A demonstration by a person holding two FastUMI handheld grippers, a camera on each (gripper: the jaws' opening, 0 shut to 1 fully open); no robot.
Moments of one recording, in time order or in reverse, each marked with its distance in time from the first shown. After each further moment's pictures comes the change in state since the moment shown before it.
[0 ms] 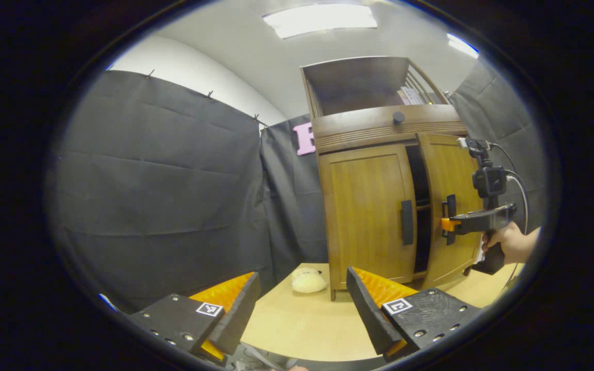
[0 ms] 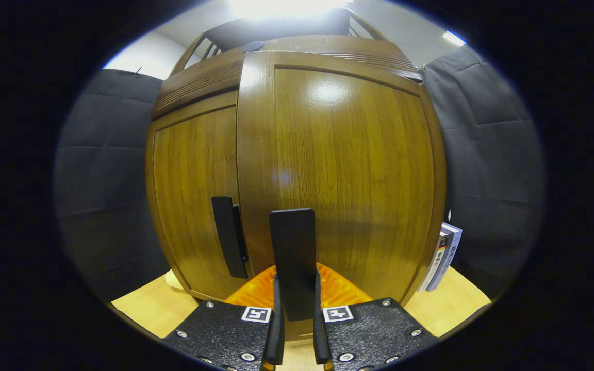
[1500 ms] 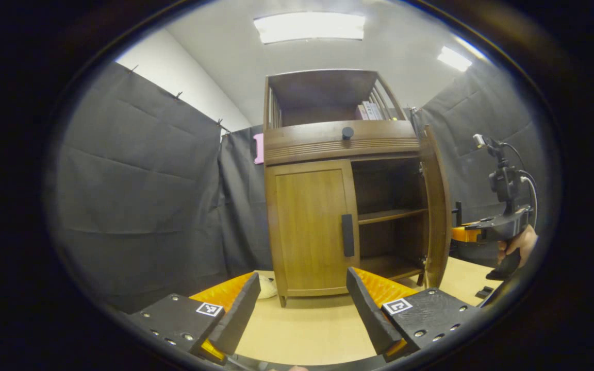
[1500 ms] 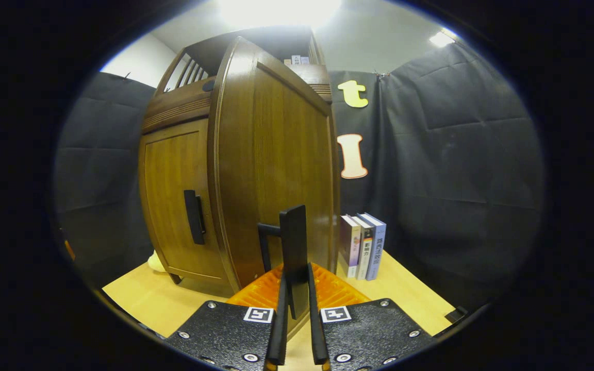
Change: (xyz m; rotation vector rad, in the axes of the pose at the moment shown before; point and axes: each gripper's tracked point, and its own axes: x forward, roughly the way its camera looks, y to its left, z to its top) left arm -0.002 -0.040 0.008 -0.036 -0.070 -0.260; right arm -0.143 -0.122 -0.009 0.000 -0.007 -0.156
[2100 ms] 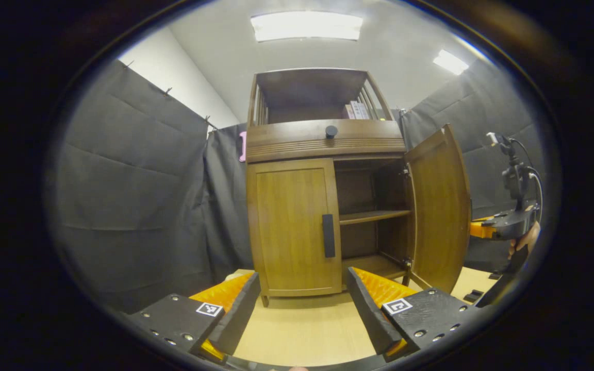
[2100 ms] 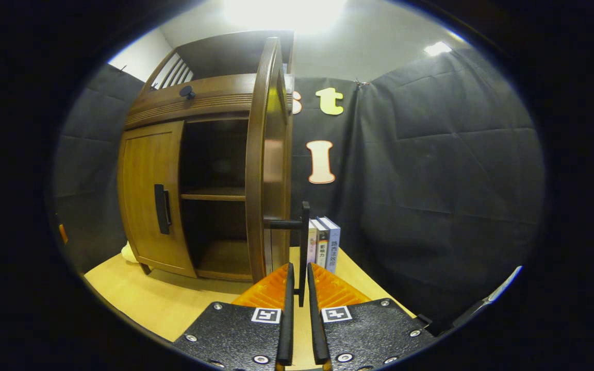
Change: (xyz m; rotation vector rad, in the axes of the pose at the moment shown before) left arm 0.004 -0.017 0.002 -0.012 0.005 -0.087; right arm -0.041 -0.079 0.000 -0.045 -0.020 -0.146
